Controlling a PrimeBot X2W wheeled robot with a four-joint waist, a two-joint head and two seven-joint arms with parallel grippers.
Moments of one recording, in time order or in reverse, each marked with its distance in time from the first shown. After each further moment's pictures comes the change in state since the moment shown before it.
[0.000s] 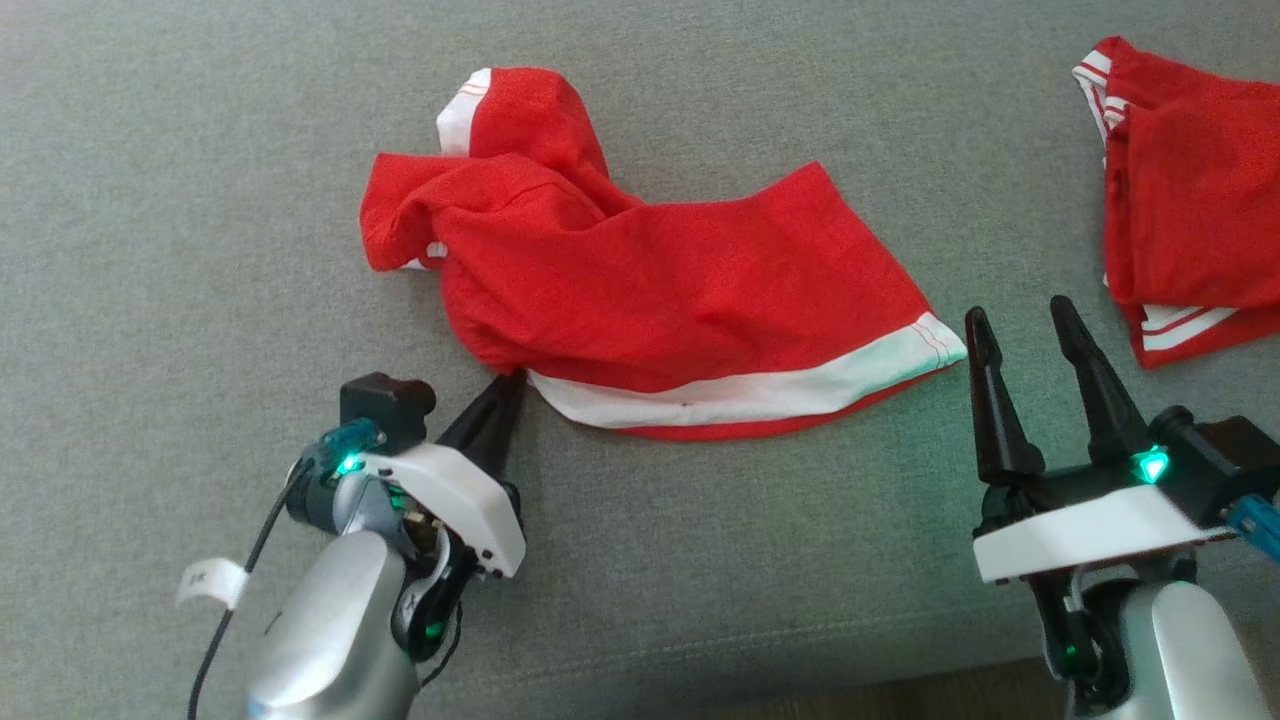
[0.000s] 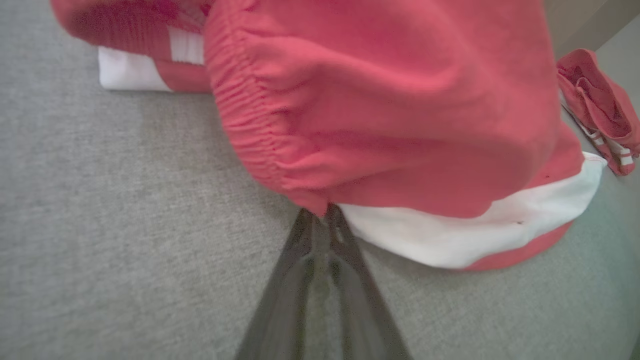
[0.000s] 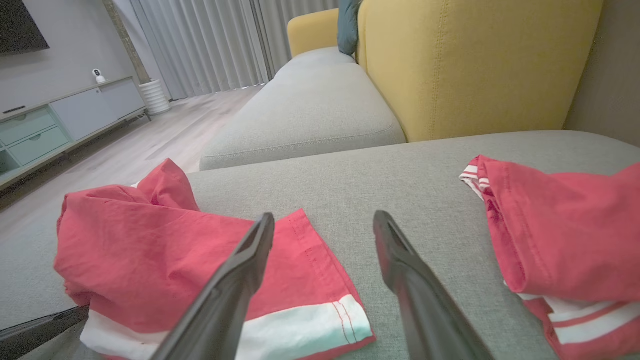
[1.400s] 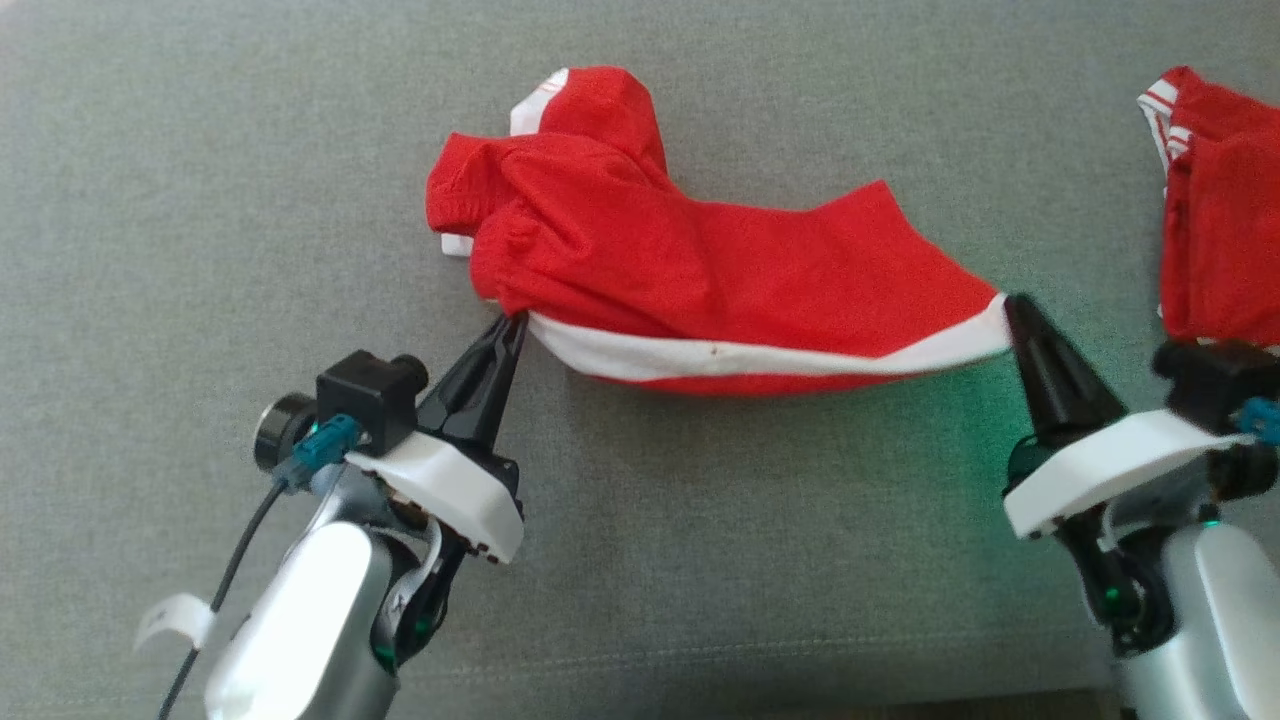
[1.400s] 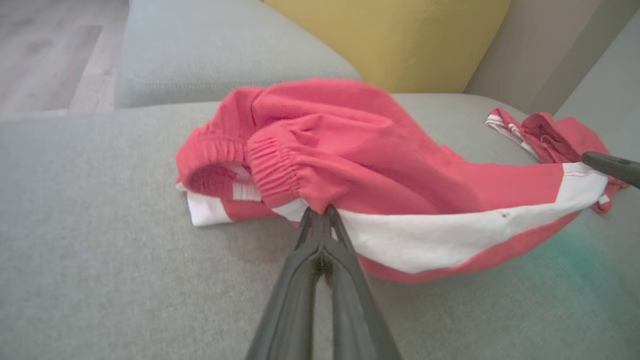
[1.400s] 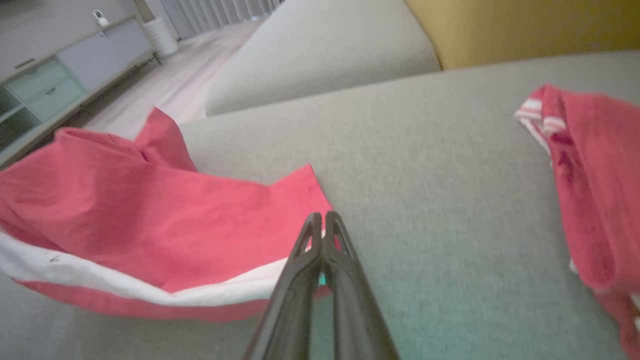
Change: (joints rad) left arm 0.045 0.096 -0.053 -0.320 0.048 0.082 -0.003; right arm -0.114 -0.109 0.013 0.154 0.161 0.000 0.205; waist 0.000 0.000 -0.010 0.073
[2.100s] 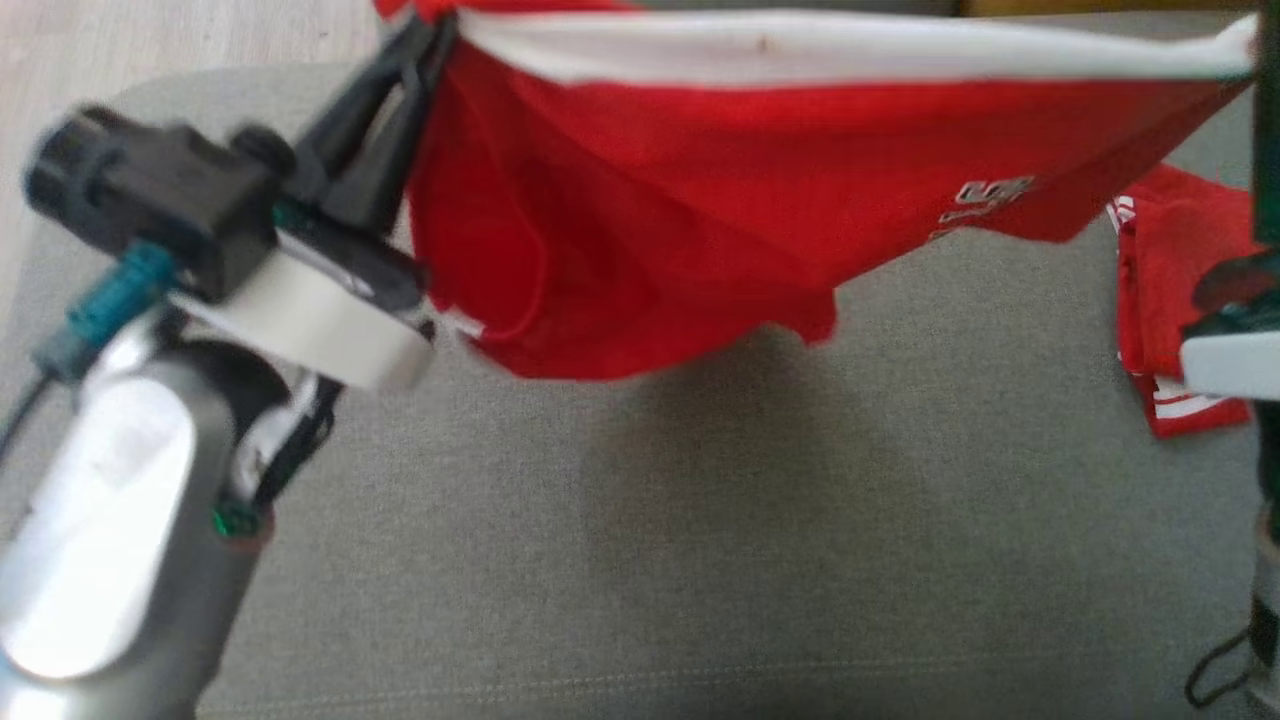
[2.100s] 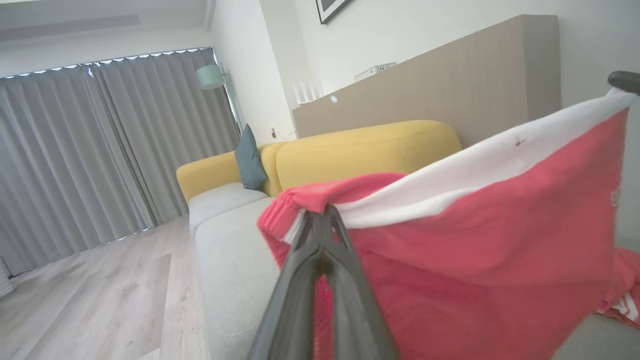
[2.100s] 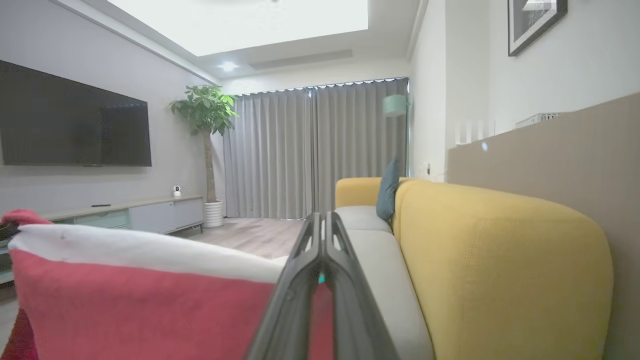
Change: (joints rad) left arm -0.236 0.157 0.085 -0.429 0.065 0.005 0.209; right arm -0.161 -0.044 -0.118 -0.464 -0.009 0.000 0.033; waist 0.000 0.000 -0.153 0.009
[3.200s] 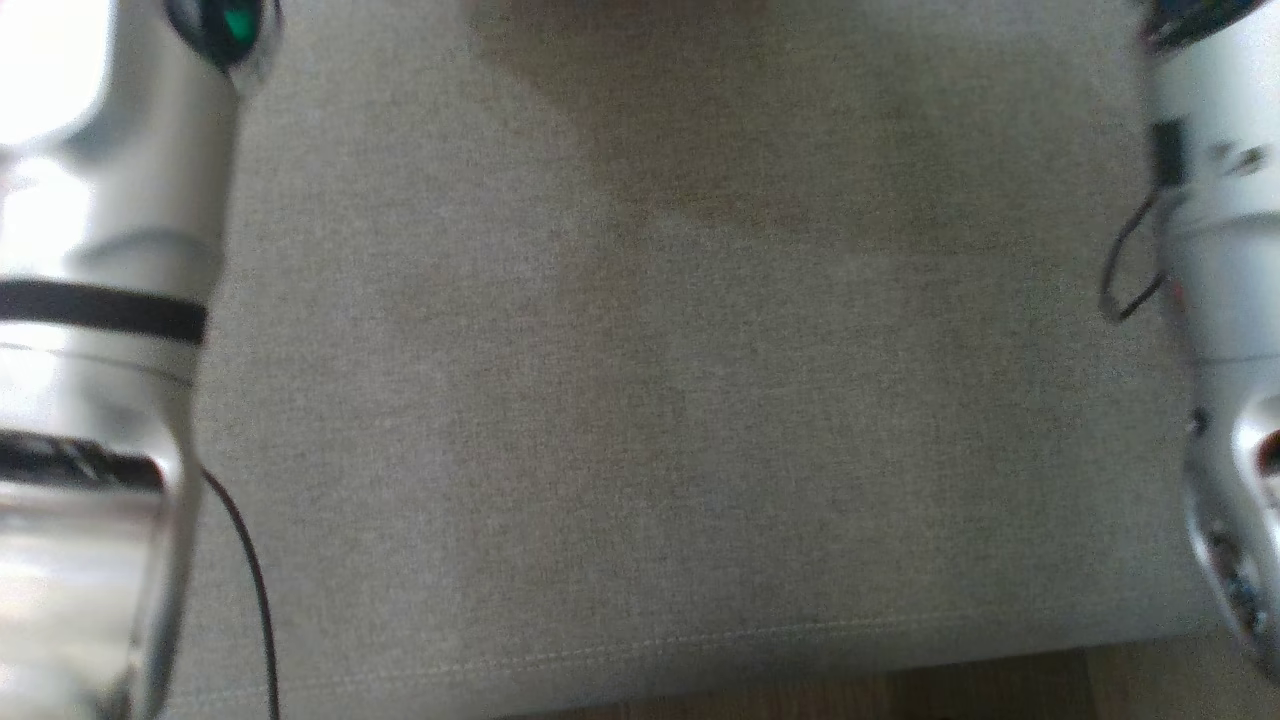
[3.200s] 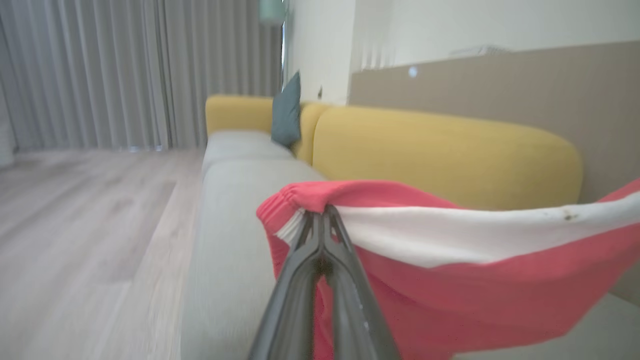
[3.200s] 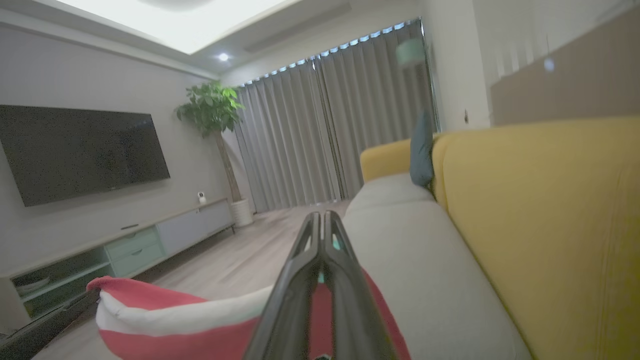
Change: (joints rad) left arm -0.763 -0.196 0.029 1.082 -0.108 -0.101 -0.341; right arm -0.909 0.044 0.295 0.953 0.192 0.000 -0.267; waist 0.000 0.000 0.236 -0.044
